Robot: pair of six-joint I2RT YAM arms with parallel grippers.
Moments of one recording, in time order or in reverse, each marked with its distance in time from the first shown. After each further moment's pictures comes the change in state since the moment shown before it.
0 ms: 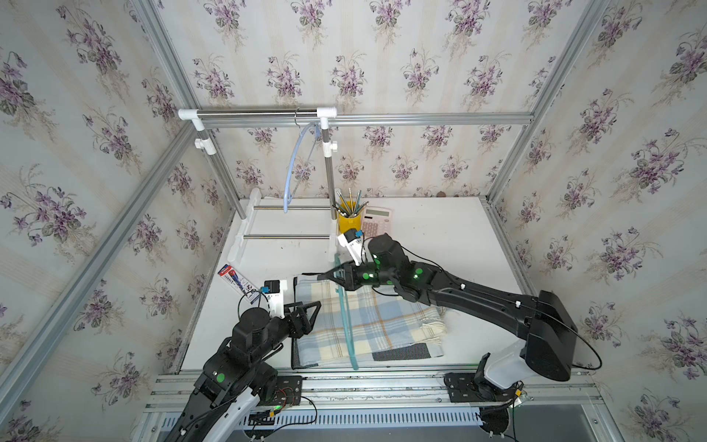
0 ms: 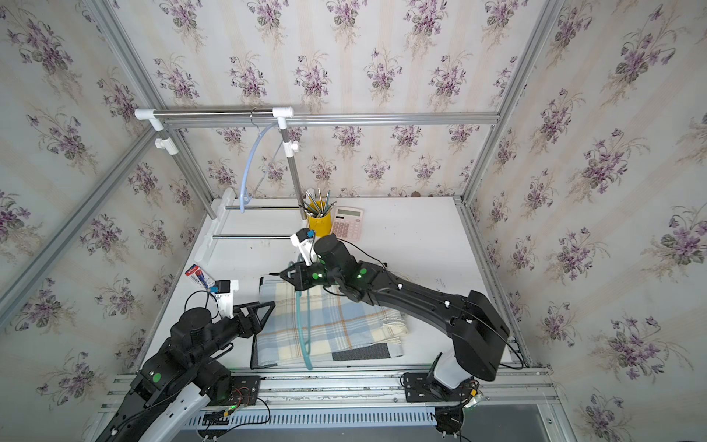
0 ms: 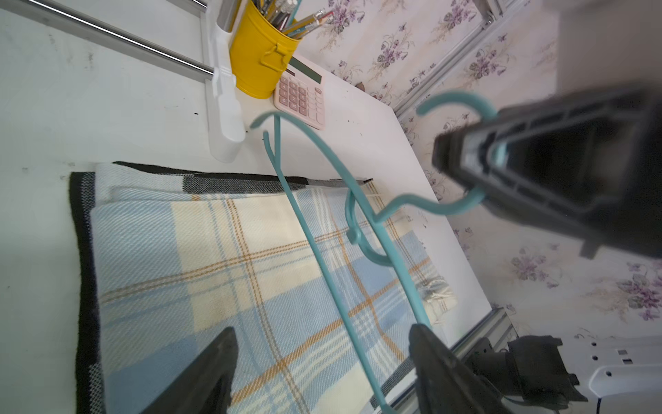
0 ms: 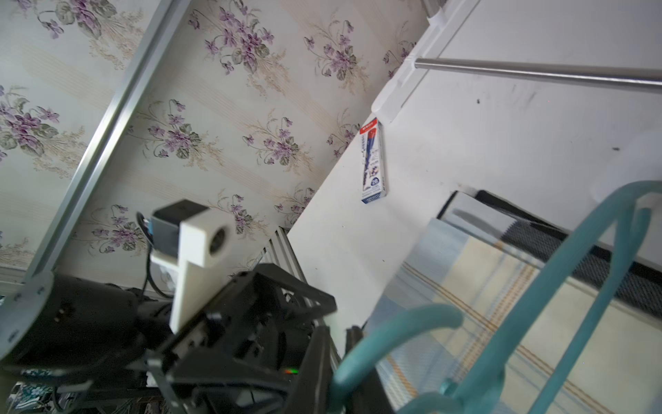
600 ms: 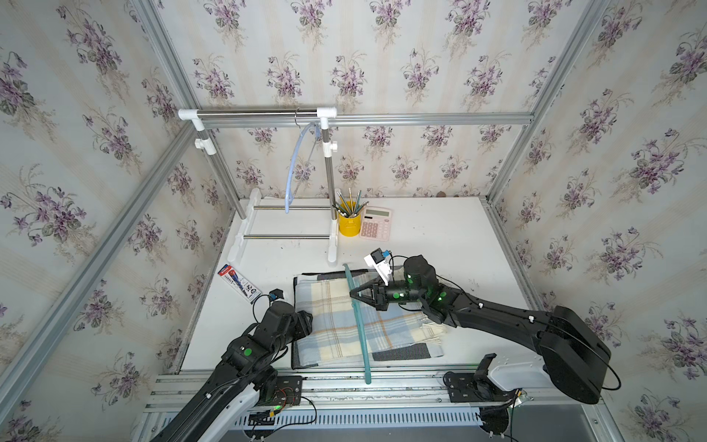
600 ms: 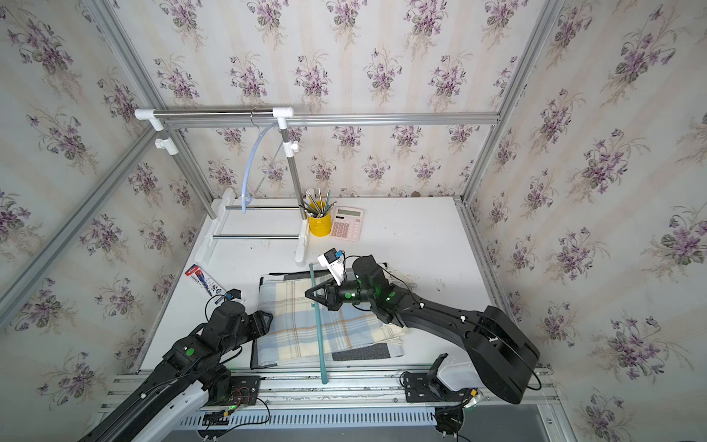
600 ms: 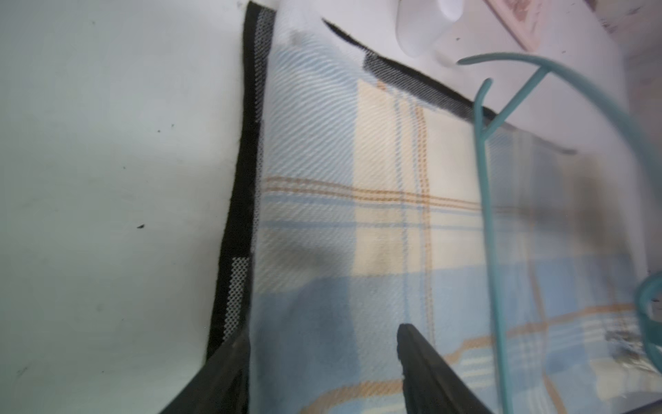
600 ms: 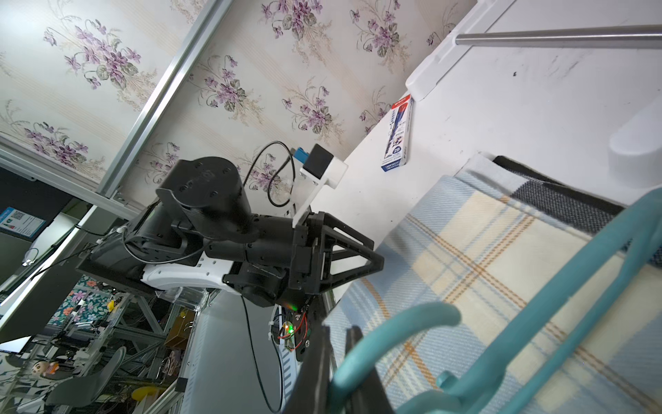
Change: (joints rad) left arm 0.000 0.327 -0.121 -0.044 -0.202 -0.126; right arm -0.111 -0.140 -0.377 0.383 -0.236 -0.061
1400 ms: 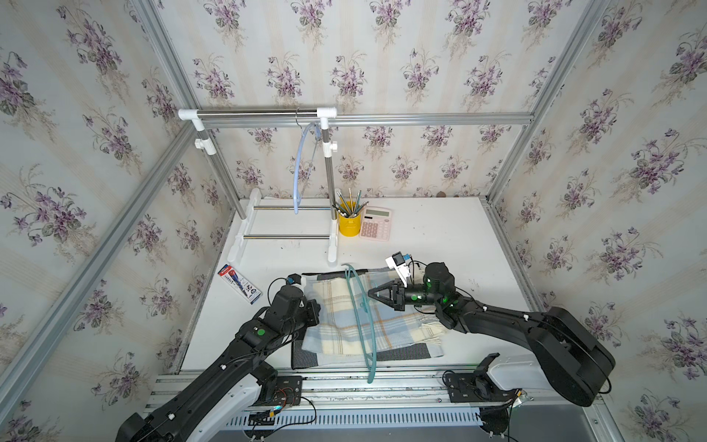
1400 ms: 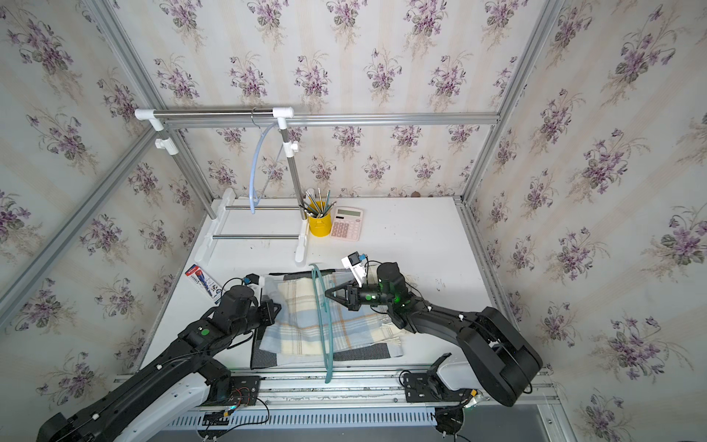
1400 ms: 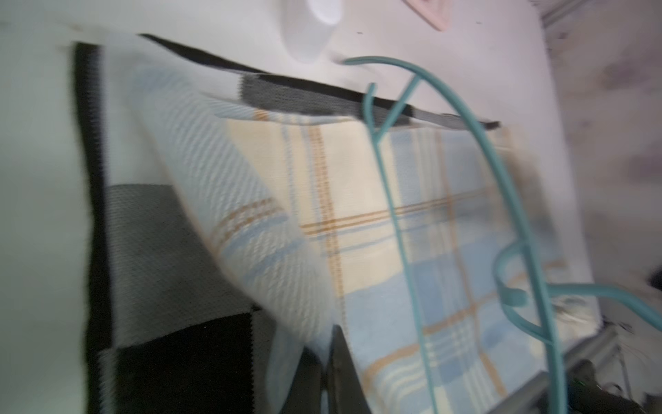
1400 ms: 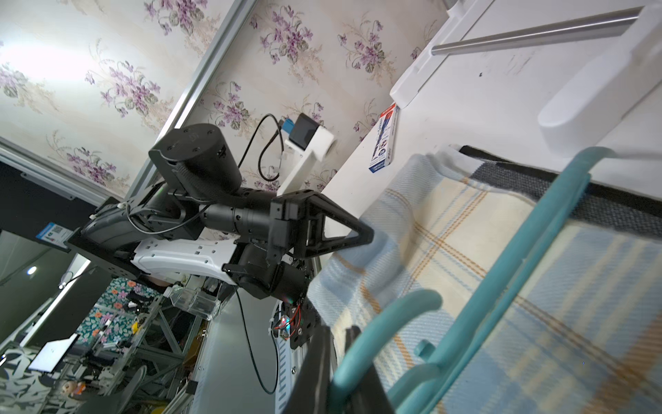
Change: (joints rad) left arm -0.024 0.250 0.071 0.361 0.259 0.123; right arm -0.196 -0.010 -0.240 0.289 -0.156 0.085
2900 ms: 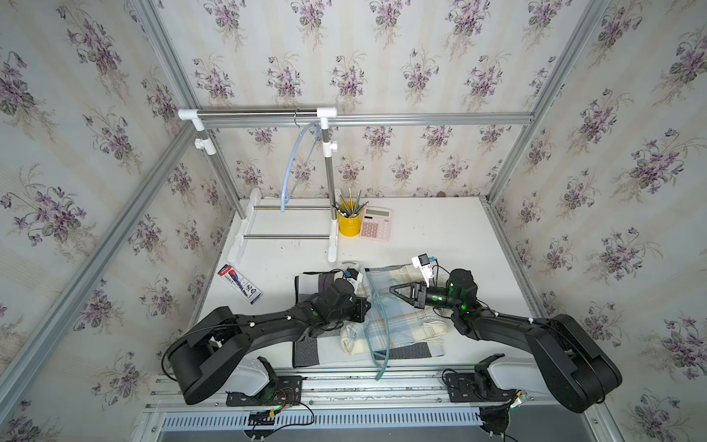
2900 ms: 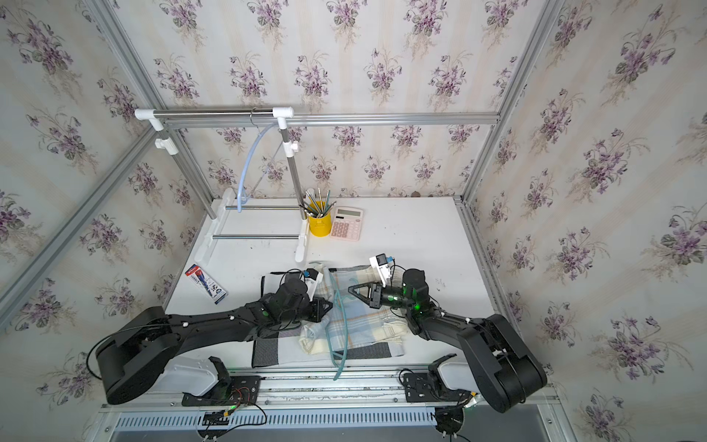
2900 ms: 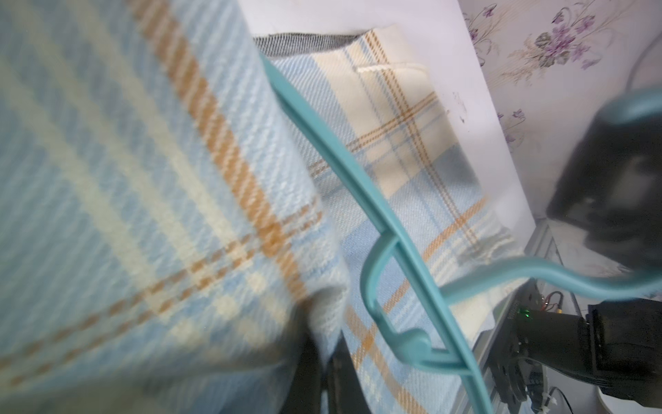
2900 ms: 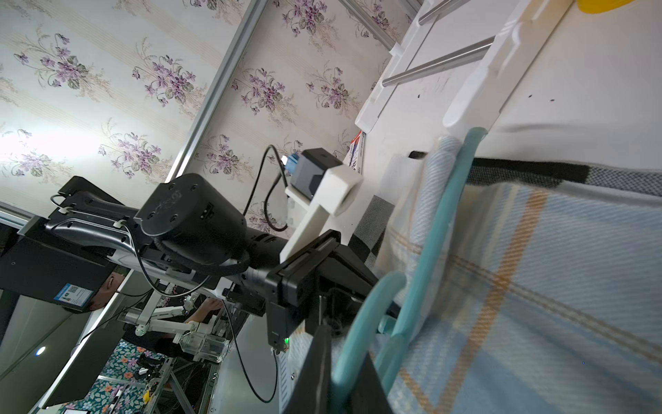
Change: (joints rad) left arm -0.317 0.675 0.192 0.497 -0.018 -0.011; right arm -0.203 -0.029 -0.160 0.177 -0.106 0.129
